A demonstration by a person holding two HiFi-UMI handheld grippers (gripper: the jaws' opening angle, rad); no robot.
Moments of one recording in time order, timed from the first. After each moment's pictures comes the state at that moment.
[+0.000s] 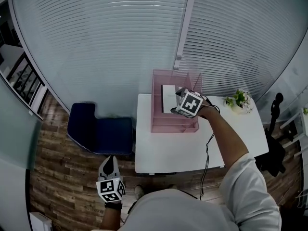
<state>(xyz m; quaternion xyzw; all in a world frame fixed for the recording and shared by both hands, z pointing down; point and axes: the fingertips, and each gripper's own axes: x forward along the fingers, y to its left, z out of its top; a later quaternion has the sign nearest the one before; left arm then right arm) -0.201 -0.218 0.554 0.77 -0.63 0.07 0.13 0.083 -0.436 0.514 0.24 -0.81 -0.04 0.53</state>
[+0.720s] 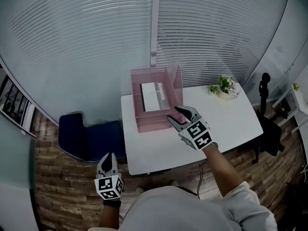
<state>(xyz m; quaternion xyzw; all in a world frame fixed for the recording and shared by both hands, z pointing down) -0.140 -0.251 0.538 0.82 -0.56 0.08 0.10 0.137 -0.326 0.447 0.47 -0.85 -0.02 0.24</state>
